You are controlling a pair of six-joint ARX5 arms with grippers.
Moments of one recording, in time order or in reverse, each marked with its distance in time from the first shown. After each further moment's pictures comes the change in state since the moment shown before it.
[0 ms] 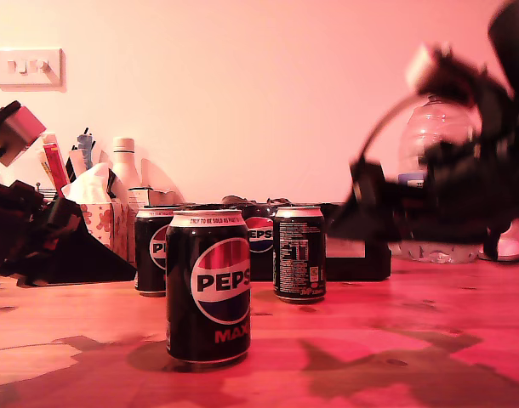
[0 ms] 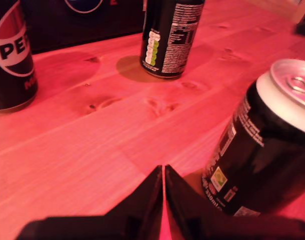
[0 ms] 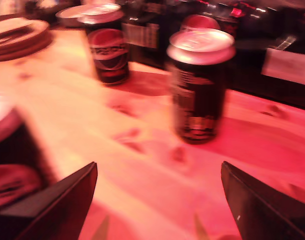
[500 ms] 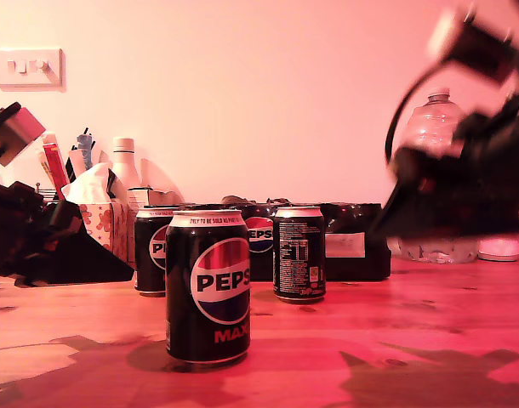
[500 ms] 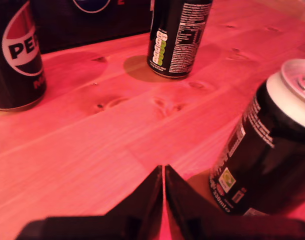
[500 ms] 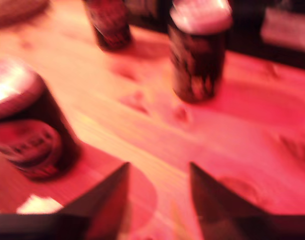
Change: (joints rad) left arm 0.000 0.000 0.000 0.002 -0.023 0.000; right arm 0.079 -0.329 0.000 -0.494 0.060 0.030
